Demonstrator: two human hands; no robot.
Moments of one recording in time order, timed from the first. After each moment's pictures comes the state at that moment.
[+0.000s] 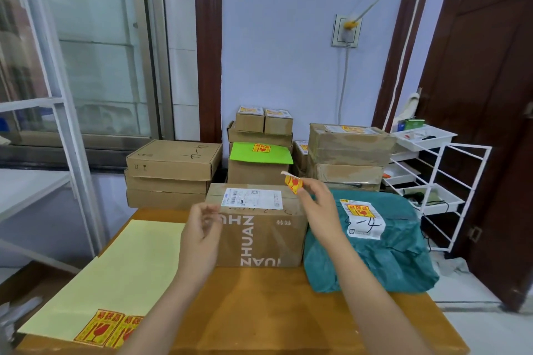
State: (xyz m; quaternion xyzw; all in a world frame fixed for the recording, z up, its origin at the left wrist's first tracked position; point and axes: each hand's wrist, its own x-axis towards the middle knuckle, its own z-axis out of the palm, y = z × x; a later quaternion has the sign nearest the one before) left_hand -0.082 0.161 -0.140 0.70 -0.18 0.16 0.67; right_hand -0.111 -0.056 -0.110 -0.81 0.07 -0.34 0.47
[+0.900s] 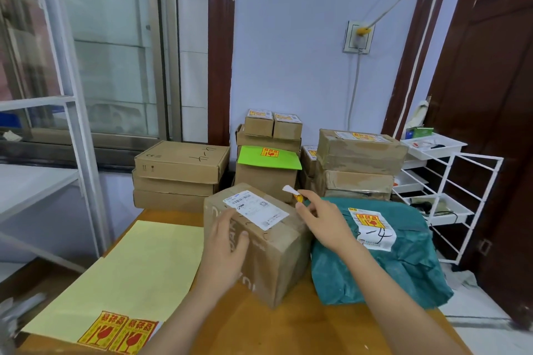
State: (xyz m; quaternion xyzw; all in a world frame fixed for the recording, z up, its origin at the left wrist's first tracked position) left_hand -0.078 0.149 -0.158 0.80 -0.22 0.13 0.54; right_hand -0.102 -0.072 -0.113 -0.93 0.04 -0.23 0.29
